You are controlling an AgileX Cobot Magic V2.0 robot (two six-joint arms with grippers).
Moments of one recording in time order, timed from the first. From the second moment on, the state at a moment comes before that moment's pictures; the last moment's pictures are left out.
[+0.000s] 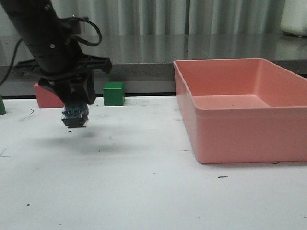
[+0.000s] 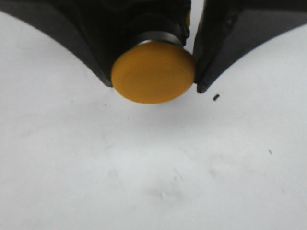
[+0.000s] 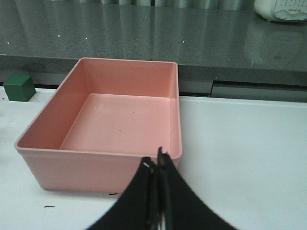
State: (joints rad) left arm -0.39 1.82 -1.29 -0.01 0.54 -0.22; right arm 0.08 0.11 -0.39 -0.05 0.54 0.07
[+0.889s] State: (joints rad) left arm -0.39 1.56 -0.60 0.18 -0.57 -0.18; right arm 0.08 0.11 -0.39 -0.05 0.54 0.07
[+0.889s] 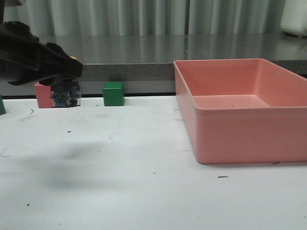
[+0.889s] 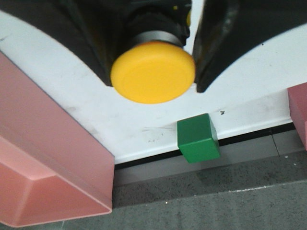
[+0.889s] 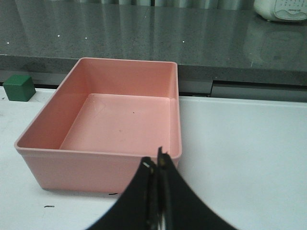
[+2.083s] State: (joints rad) left arm -0.39 1.91 -0.46 0.01 -1.13 0.03; right arm 0.08 0.11 -0.39 -0.05 0.54 0.07
